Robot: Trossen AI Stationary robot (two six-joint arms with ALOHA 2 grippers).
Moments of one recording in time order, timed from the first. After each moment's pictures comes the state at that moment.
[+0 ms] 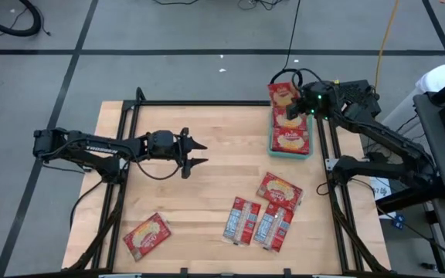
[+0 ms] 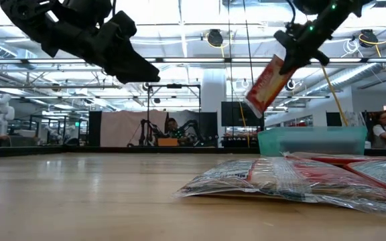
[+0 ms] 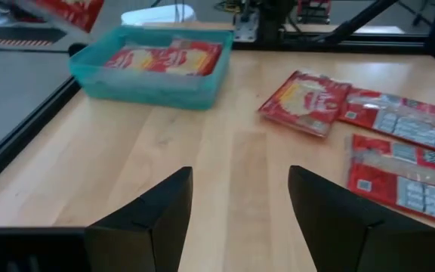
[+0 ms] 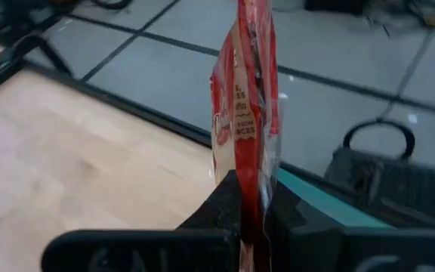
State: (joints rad) left arm 0.15 1.23 0.52 0.35 0.07 0.05; right arm -0.75 0.96 0.87 -0.52 0.18 0.30
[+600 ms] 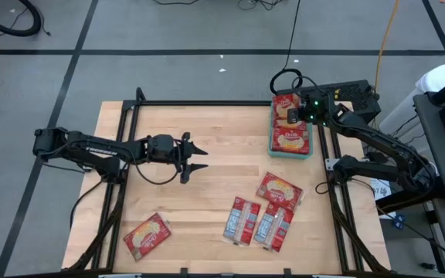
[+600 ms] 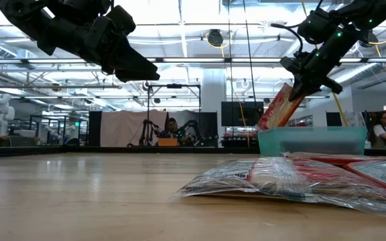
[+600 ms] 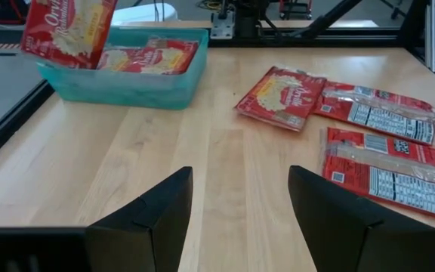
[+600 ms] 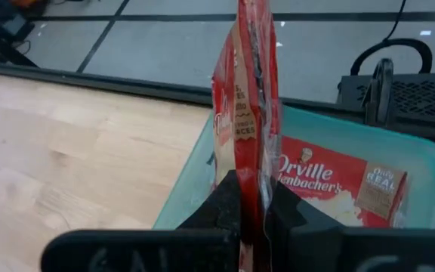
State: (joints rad) left arm 0.09 1.23 0.52 0.34 0.07 0.05; right arm -0.86 0.95 0.65 -0.40 0.07 0.46
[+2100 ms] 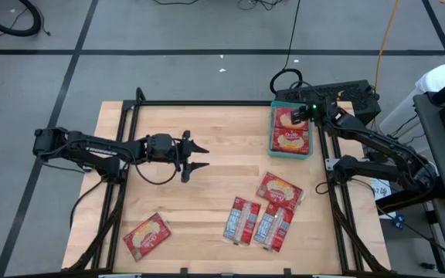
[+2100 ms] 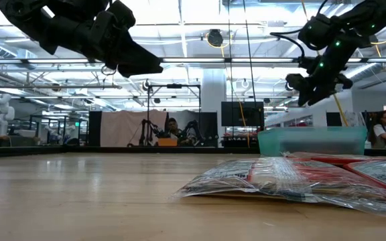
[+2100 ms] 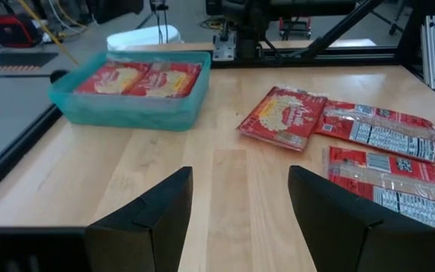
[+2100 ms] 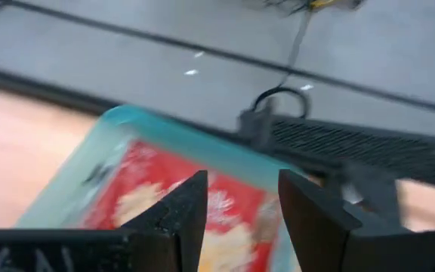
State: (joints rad) left arm 0.10 1.23 0.52 0.41 0.07 0.07; right arm -0.84 0.95 0.59 -0.36 0.40 0.25
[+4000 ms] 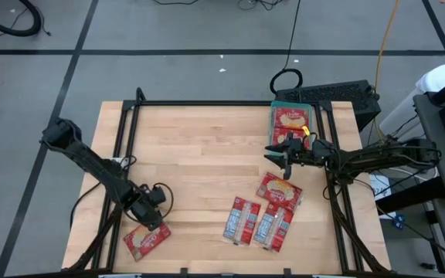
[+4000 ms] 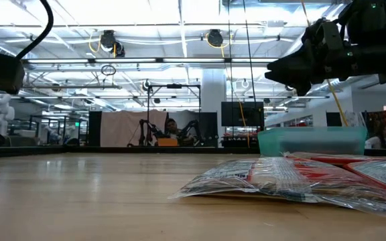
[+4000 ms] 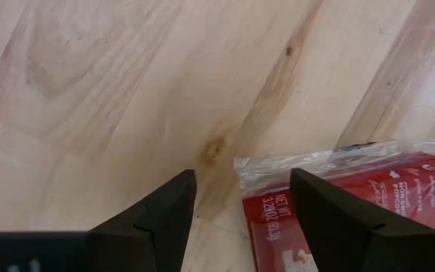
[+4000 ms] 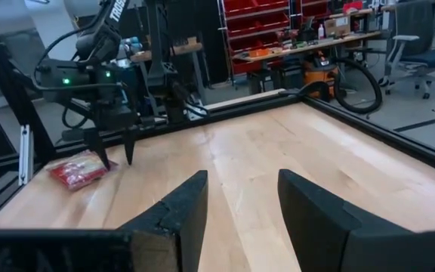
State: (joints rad) left arm -0.72 1.33 0.53 -0.50 -0.09 -1.24; right arm -0.15 0.95 0.08 0.83 0.00 0.19
